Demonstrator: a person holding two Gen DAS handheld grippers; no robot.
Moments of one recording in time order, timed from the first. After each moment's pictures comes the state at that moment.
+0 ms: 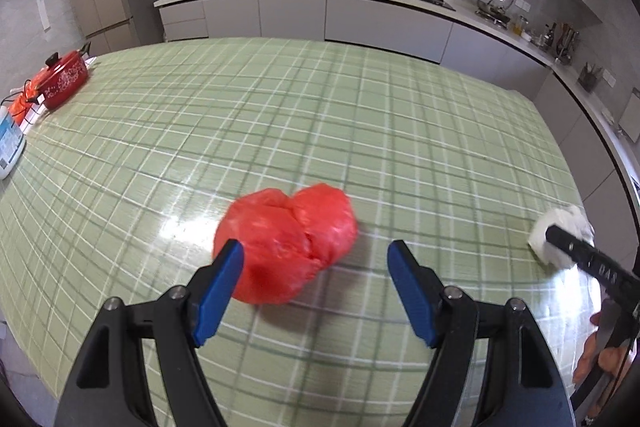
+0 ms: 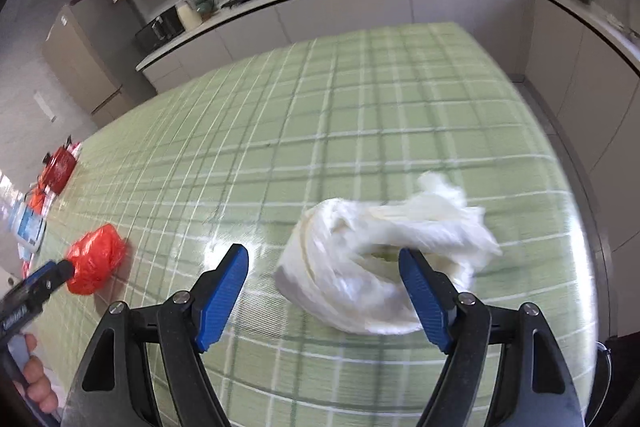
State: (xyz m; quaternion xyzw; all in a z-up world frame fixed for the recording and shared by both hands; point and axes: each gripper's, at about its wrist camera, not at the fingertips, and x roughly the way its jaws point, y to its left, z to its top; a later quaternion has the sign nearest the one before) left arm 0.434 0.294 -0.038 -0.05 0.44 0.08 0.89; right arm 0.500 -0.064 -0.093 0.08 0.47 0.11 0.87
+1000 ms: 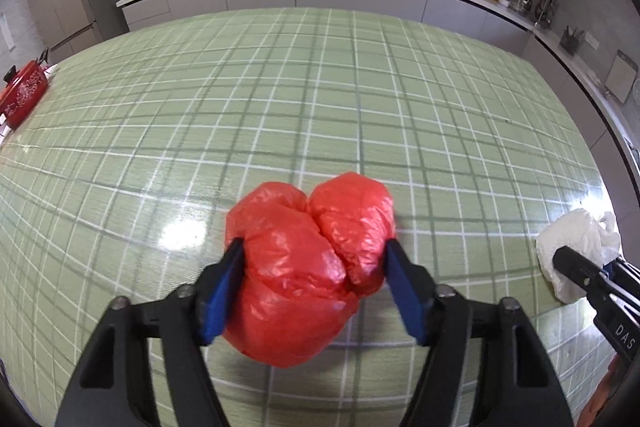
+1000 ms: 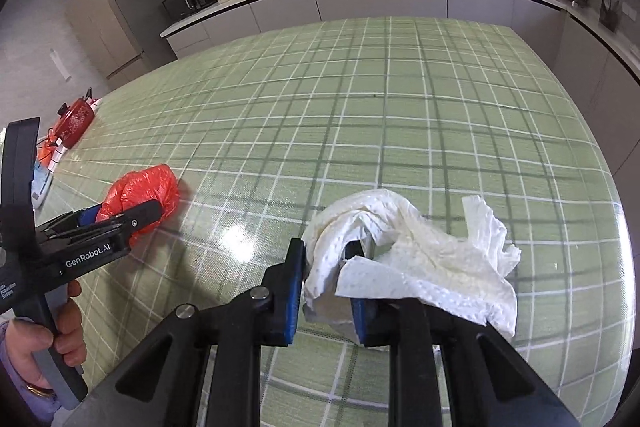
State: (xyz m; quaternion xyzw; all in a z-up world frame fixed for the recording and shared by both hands) left arm 0.467 0.313 -0.079 -0.01 0.46 0.02 0.89; right arm 0.459 0.027 -0.099 0.03 0.47 0.13 0.87
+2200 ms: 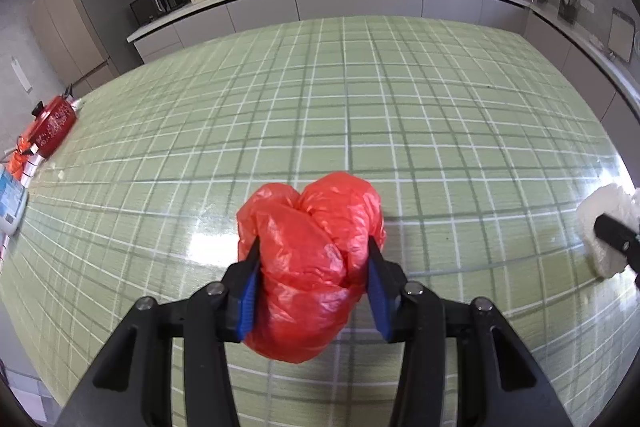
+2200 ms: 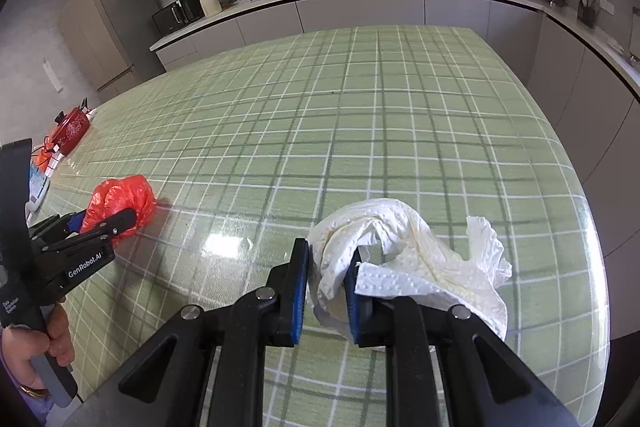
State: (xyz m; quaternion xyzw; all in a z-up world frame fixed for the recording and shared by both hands) left arm 0.354 0.247 -0.076 0.05 0.46 0.06 0.89; right arm 0.409 -0.010 -0.087 0.04 0.46 0.11 0.88
